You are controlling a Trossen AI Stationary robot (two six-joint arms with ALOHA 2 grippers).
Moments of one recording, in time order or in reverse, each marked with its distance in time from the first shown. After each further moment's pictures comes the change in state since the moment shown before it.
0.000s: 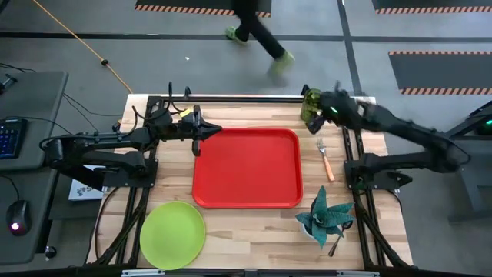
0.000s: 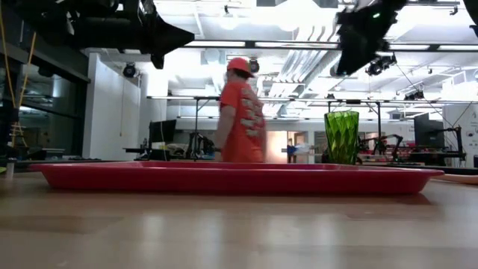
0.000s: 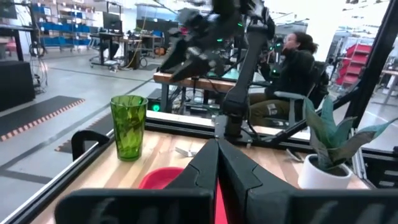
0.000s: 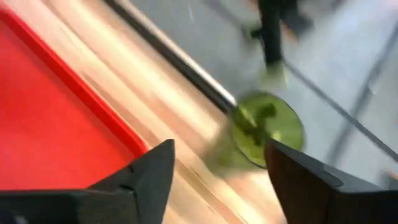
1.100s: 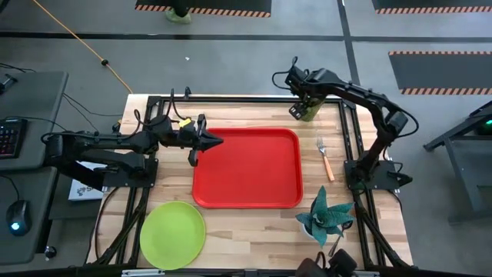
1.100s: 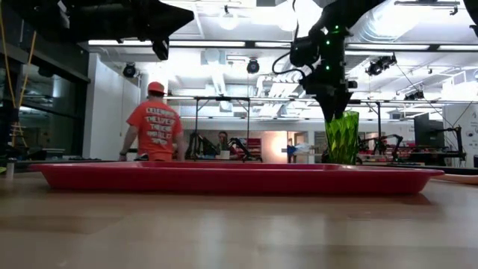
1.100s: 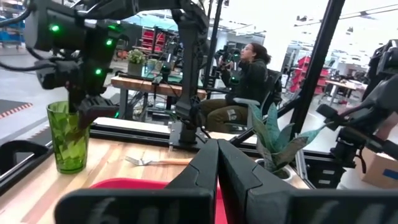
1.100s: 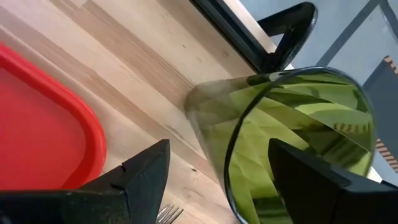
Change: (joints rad) left arm -0.142 0.000 0.000 0.051 0.015 -0.066; right arm -0.249 0.654 0.399 -0.323 -0.148 -0.026
